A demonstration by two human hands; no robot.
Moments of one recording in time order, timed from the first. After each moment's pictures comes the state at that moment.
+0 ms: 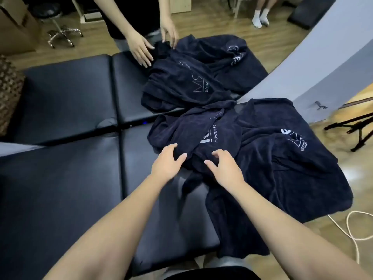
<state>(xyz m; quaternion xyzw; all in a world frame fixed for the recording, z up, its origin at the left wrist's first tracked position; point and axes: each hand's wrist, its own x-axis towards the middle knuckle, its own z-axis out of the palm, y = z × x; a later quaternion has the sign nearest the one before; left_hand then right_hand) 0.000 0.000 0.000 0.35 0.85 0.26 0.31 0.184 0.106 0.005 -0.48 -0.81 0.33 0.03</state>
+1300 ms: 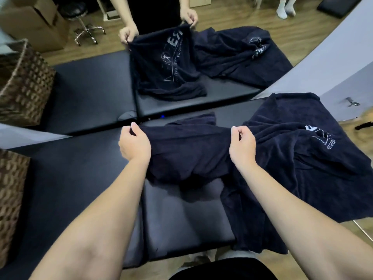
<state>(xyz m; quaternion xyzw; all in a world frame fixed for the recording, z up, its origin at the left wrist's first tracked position) -0.077 -0.044 0.046 -0.03 0.90 0.43 -0.04 0.146 0.118 0.031 -0.52 -0.65 0.46 0.31</state>
